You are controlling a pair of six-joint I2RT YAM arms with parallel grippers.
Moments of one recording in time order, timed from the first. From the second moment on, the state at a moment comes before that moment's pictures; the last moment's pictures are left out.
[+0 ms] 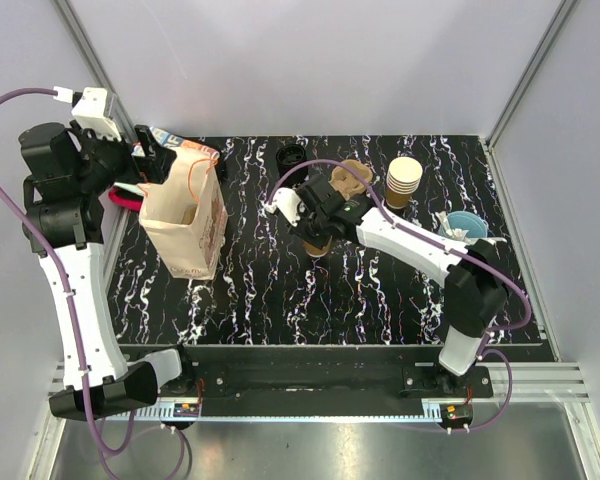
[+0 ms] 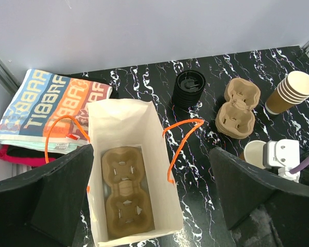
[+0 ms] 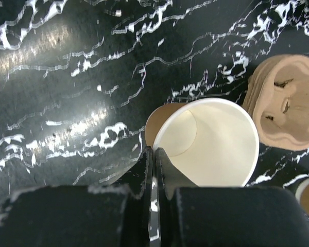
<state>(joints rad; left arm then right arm) 0.25 1.16 1.67 -0.75 0.54 0.01 0.81 1.77 1.49 -0.61 -0.05 -0.38</state>
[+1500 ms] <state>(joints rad) 0.25 1.15 1.62 -0.76 0.54 0.05 0.77 2.01 2.07 -0.45 0.39 -0.29</state>
